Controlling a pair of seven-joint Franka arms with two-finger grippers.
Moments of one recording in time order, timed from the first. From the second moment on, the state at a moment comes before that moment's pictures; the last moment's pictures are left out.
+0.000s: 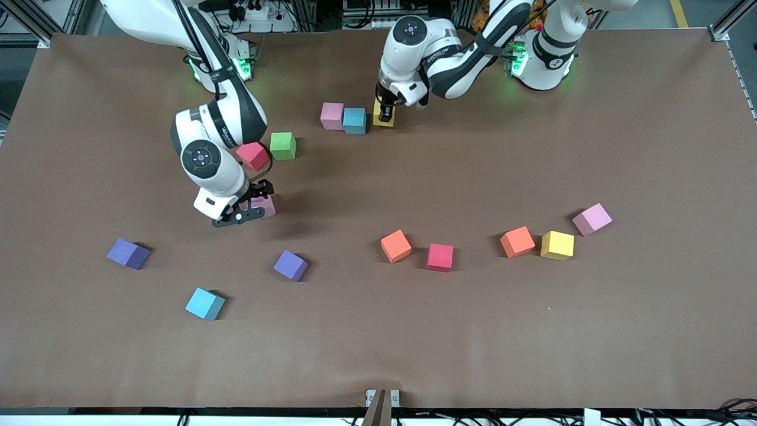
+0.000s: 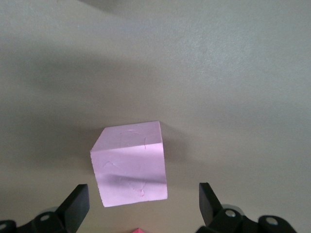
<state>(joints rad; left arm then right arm) -0.34 0.38 -0.81 -2.32 0.18 2.69 -2.75 0.52 0.29 -0.17 -2.19 0.00 2.28 0.09</state>
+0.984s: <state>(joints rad) -0.51 0.50 -0.62 -2.22 0.33 2.71 -2.81 0.53 0.34 -0.15 -2.19 0.00 2.34 0.09</state>
